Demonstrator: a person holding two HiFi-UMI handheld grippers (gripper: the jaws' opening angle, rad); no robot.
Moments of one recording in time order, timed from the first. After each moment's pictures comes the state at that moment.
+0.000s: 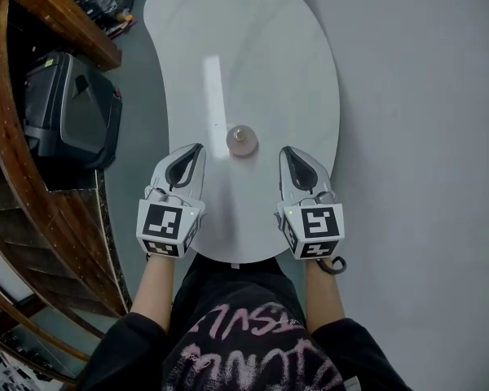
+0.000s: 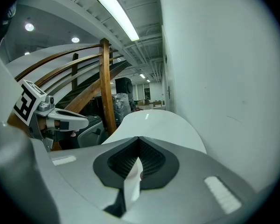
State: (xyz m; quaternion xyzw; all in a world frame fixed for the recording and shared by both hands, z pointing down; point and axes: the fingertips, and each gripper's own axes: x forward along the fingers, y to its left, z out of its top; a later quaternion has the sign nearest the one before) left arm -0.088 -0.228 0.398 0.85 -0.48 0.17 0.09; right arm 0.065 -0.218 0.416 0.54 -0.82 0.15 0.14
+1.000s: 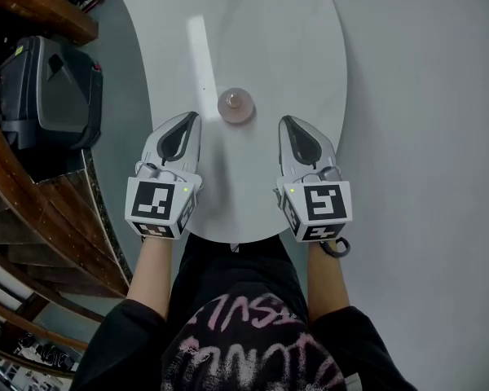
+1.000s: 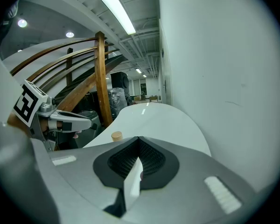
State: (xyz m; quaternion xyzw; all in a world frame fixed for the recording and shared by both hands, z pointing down) left arm -0.077 -0.243 0.443 0.86 -0.46 0.16 0.13; right arm 0.069 -0.221 0.455 0.55 -0.80 0.17 0.16
